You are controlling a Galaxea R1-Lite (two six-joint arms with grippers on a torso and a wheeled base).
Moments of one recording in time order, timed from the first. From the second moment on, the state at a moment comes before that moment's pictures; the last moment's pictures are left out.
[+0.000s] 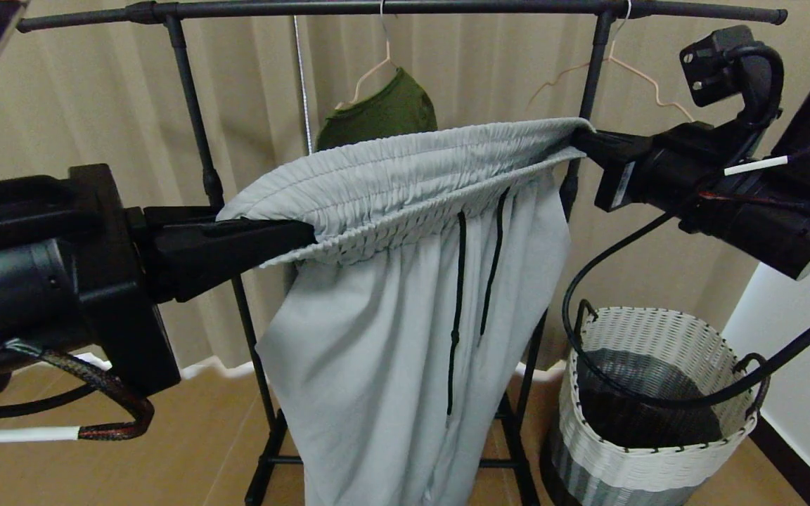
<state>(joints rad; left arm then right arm) -0.73 1.20 -0.91 -0.23 -0.15 0.18 0.40 1.62 -1.04 -0.70 0.00 -0.11</state>
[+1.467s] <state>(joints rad) -0.56 1.51 -1.09 -0.42 0.12 0.29 0.50 1.32 -0.72 -0.70 -0.01 -0.11</state>
